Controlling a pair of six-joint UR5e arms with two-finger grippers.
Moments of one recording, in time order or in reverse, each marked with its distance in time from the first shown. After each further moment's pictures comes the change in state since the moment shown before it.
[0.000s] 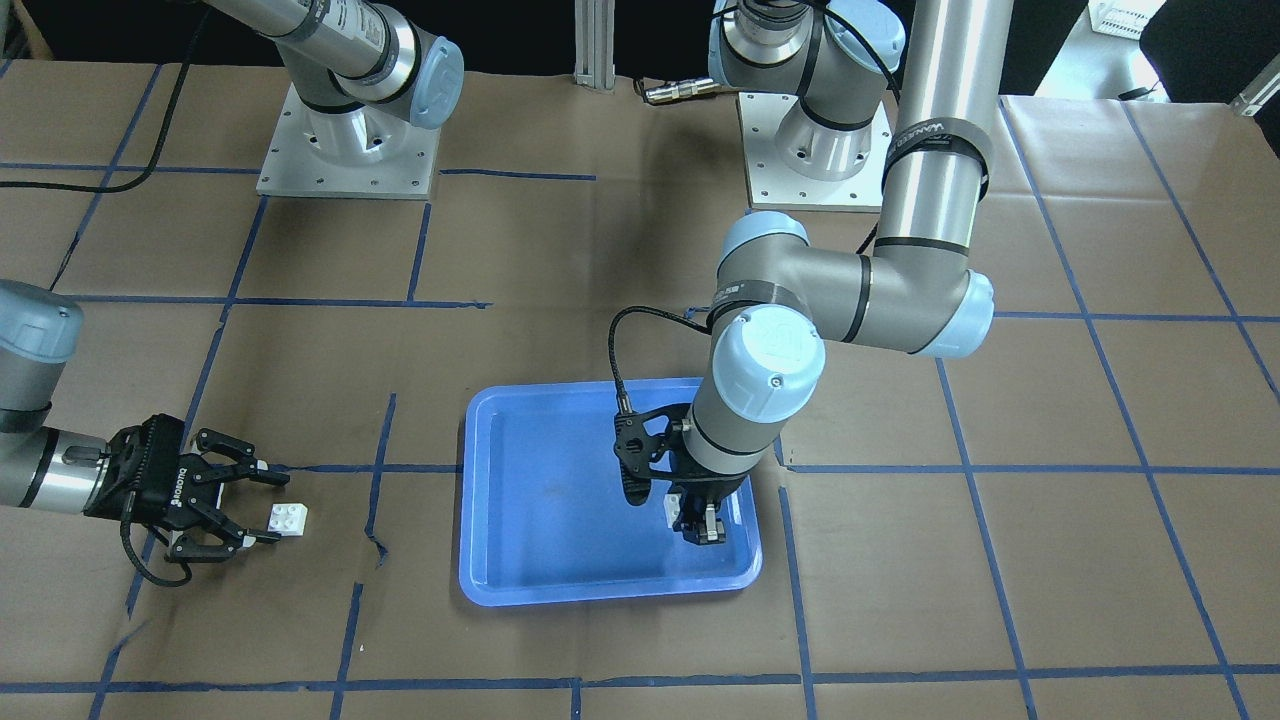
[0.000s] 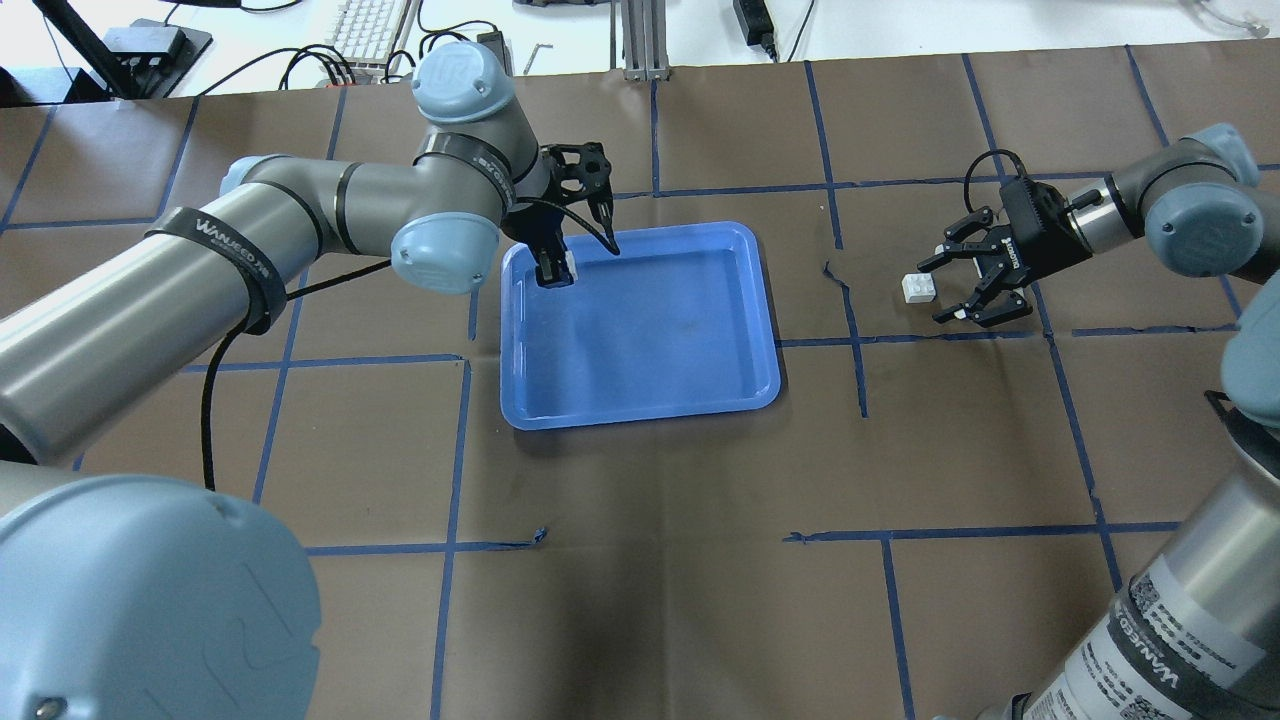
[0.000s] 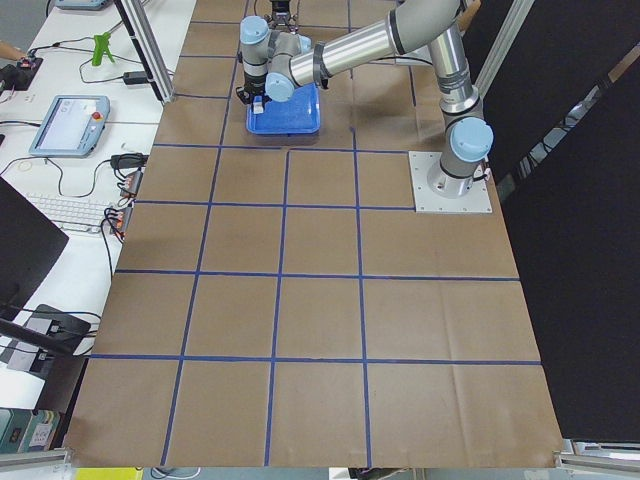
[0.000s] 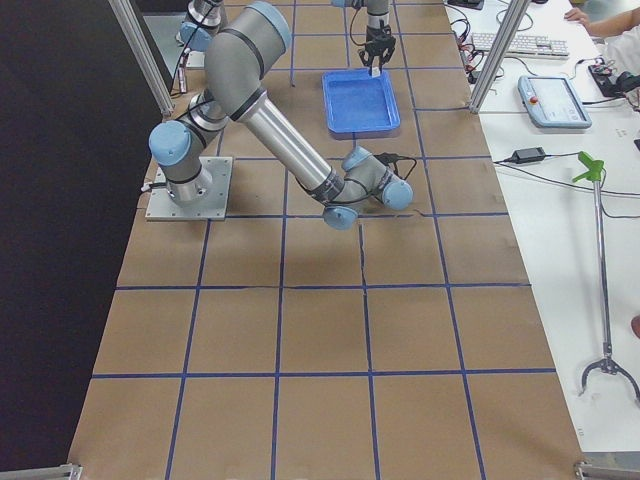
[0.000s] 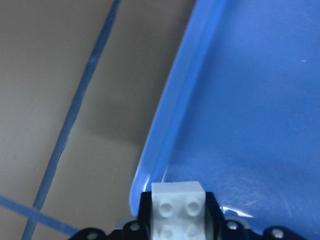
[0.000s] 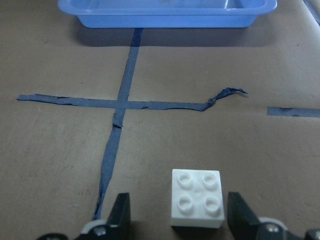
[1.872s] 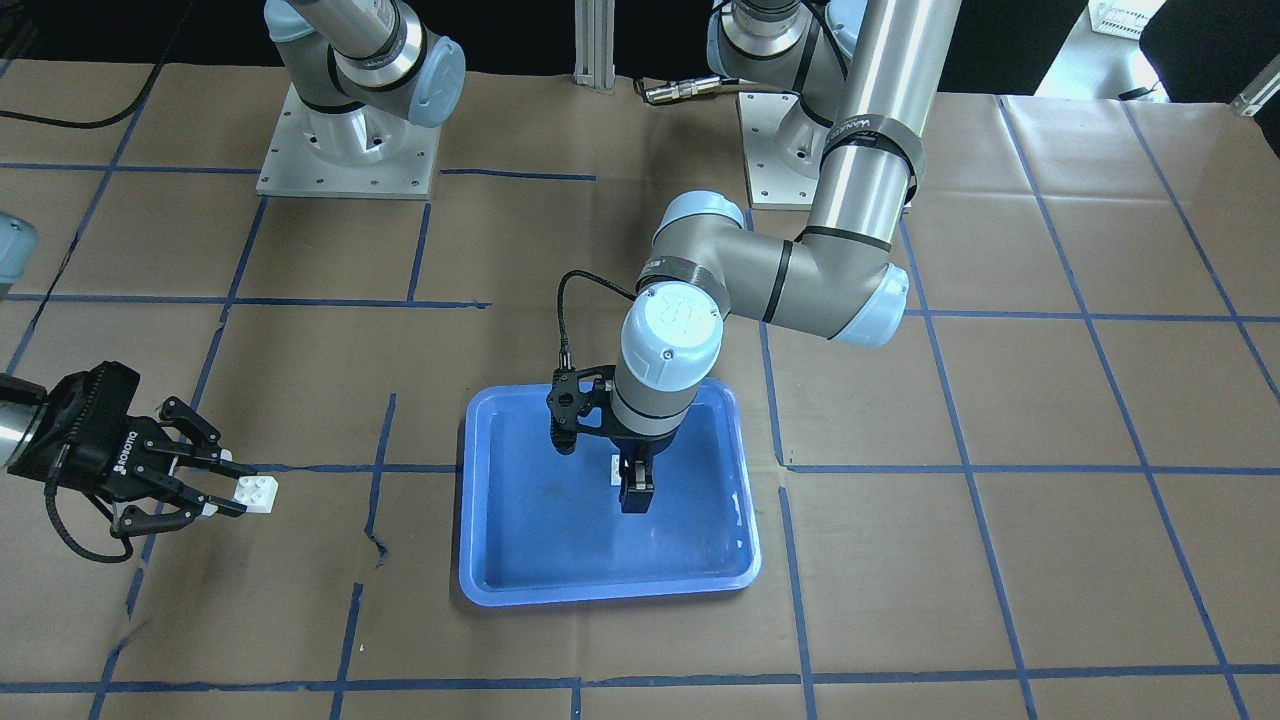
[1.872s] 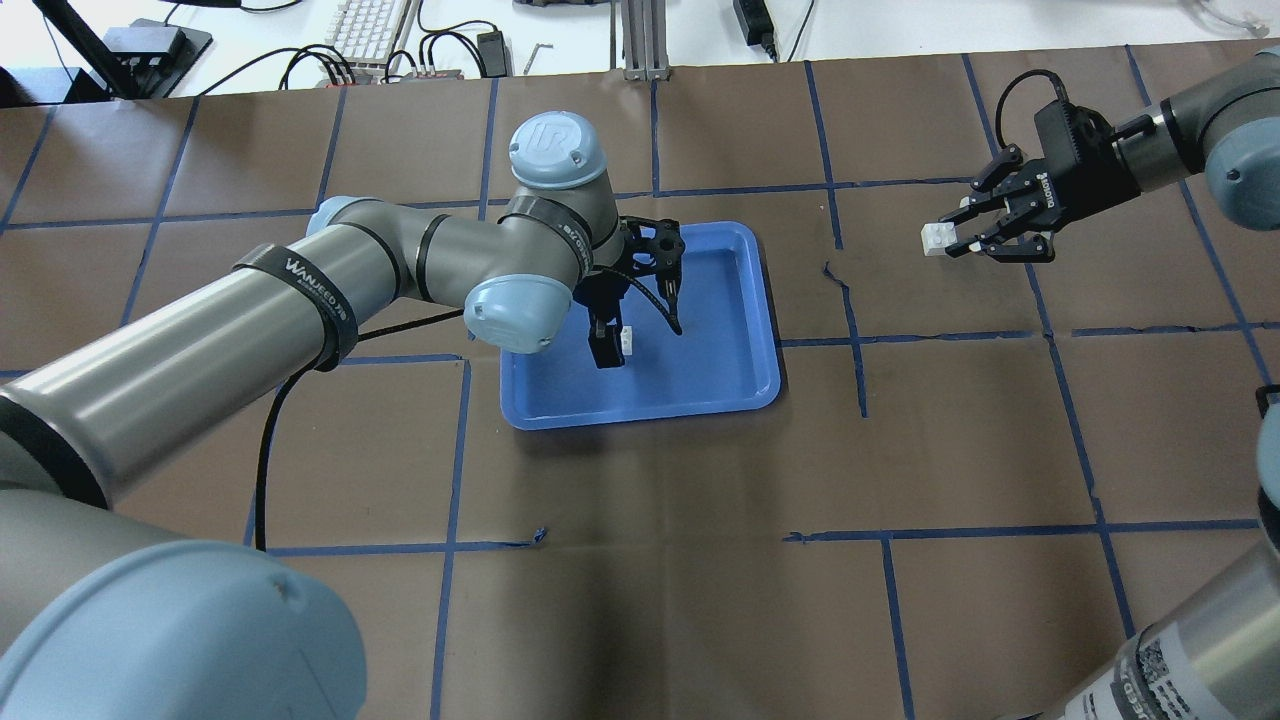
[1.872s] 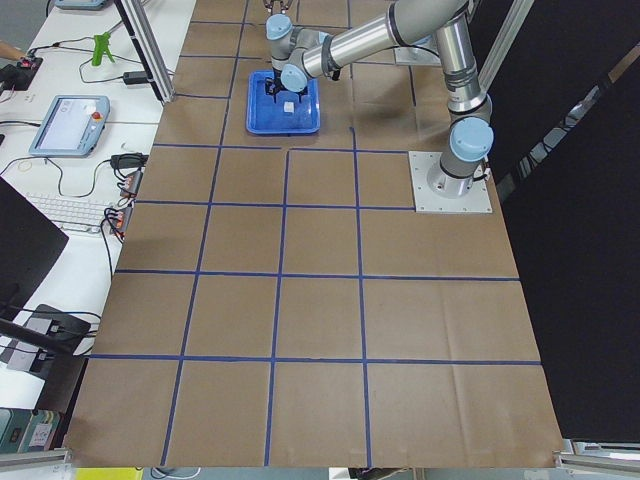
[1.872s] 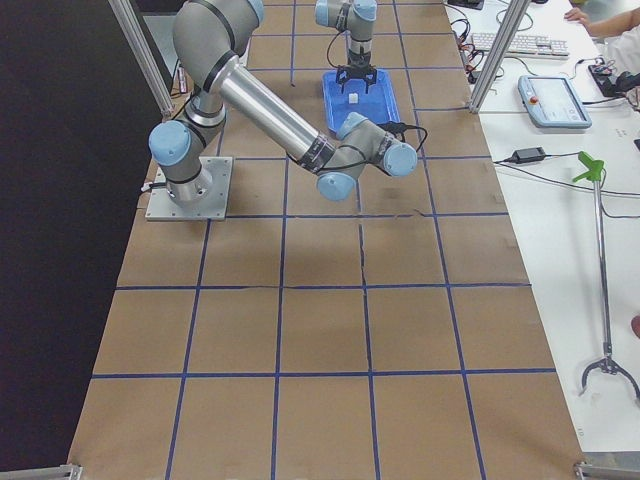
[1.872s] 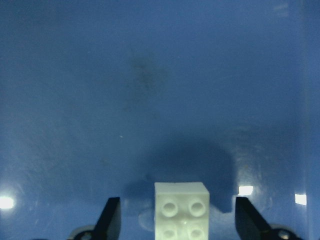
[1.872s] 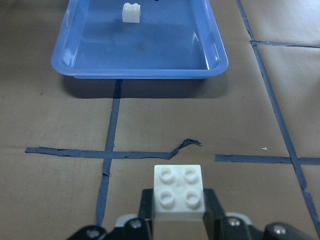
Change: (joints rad) left arm -0.096 0.035 -0.025 -0.076 0.018 -0.008; right arm 0.020 -0.178 -0.008 0.045 0.019 0.099
